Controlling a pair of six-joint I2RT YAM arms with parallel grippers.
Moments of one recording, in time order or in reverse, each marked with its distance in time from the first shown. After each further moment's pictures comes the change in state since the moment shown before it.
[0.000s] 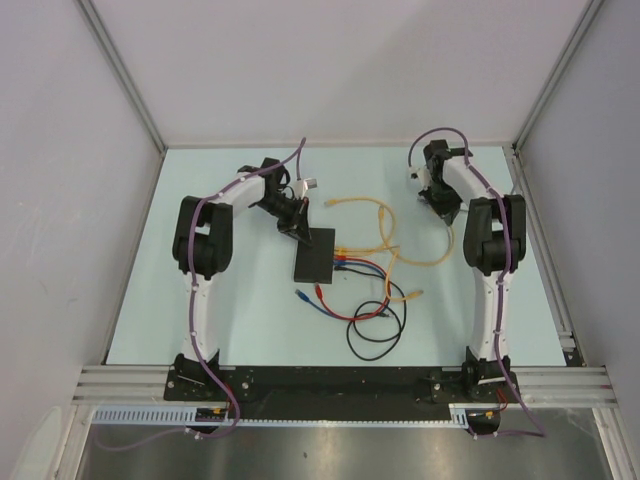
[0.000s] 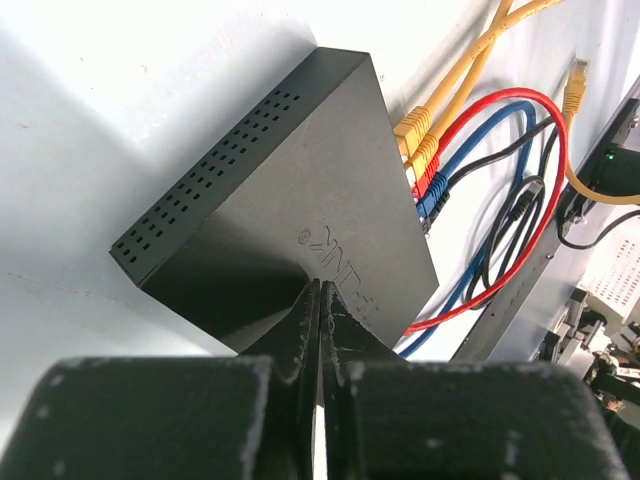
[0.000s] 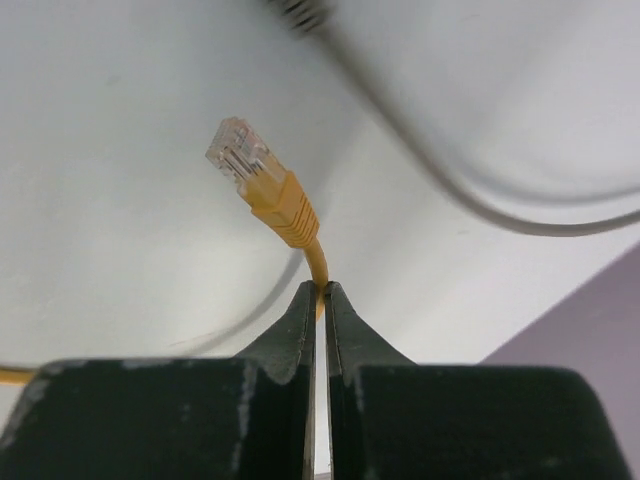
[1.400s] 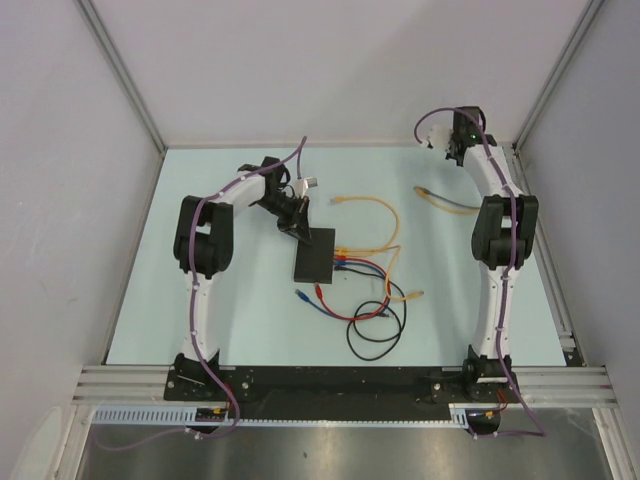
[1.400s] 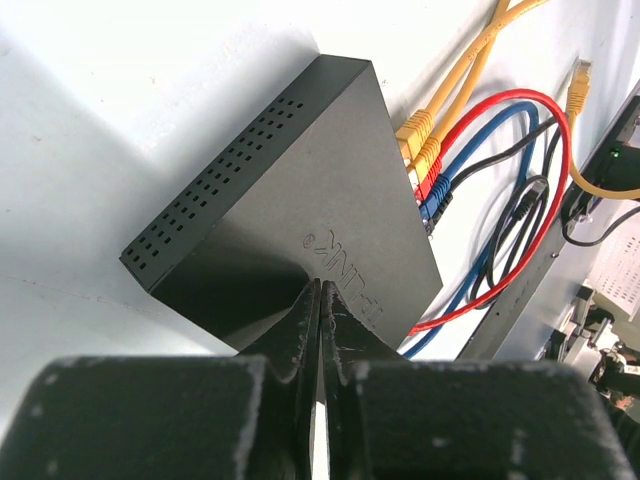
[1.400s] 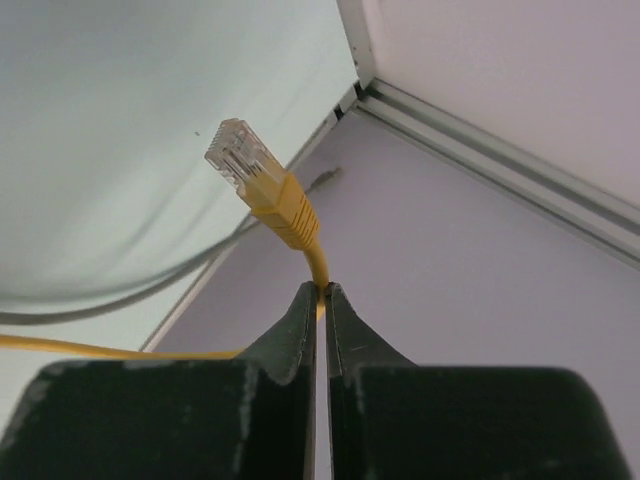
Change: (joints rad) left arm 0.000 0.014 0.026 -0.015 -0.001 0.018; right arm -0.126 0.059 0.232 0.488 0.187 -0.899
